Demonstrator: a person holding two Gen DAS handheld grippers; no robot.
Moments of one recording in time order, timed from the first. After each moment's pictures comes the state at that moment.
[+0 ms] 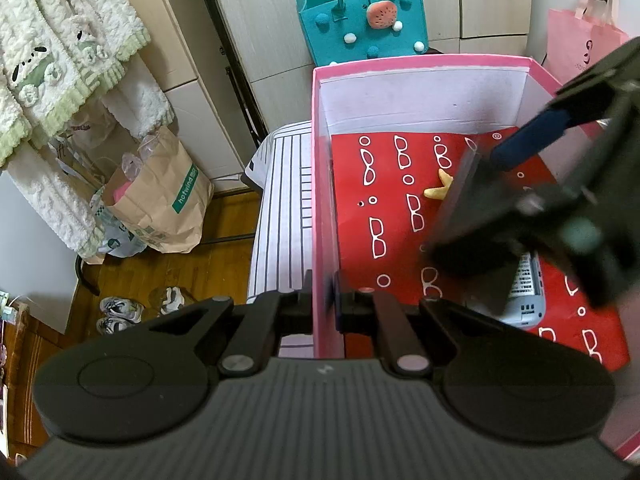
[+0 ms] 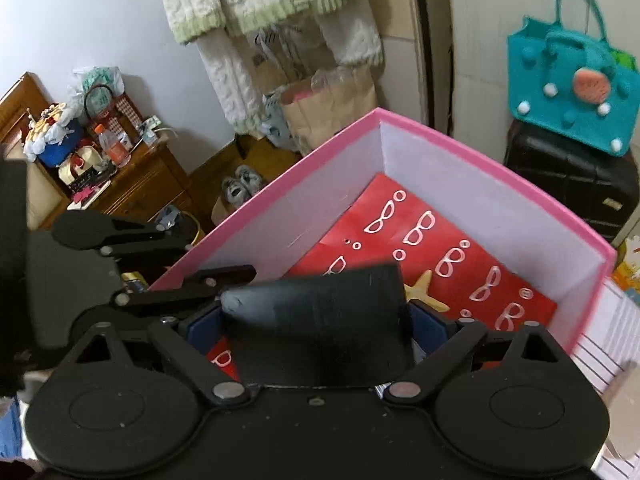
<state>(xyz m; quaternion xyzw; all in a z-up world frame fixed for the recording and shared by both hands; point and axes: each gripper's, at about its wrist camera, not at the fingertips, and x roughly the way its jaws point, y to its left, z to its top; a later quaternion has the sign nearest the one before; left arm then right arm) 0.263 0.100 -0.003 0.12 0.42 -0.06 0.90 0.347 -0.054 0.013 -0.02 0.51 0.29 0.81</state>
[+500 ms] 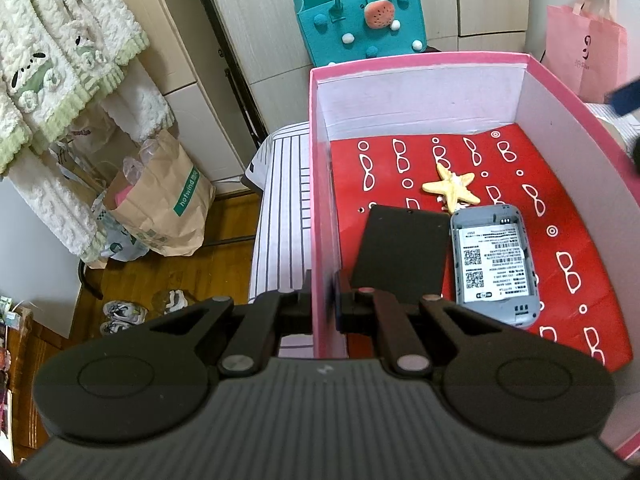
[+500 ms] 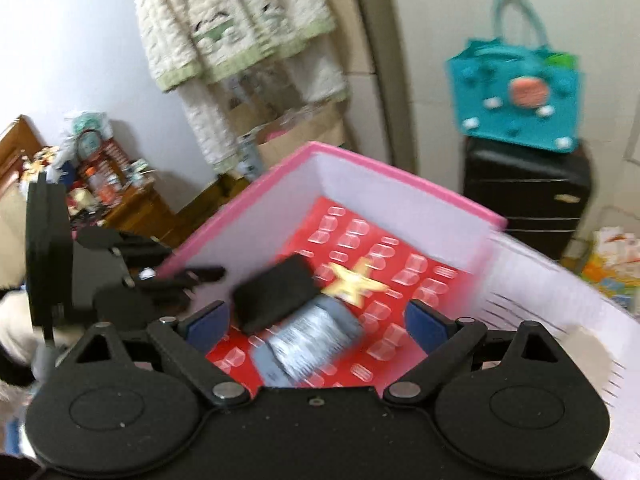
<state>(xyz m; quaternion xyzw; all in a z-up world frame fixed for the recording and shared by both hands) 0.263 0.099 -0.004 0.13 0.42 -0.06 0.90 0.282 -0.139 0.057 -0.01 0.44 0.23 0.87</state>
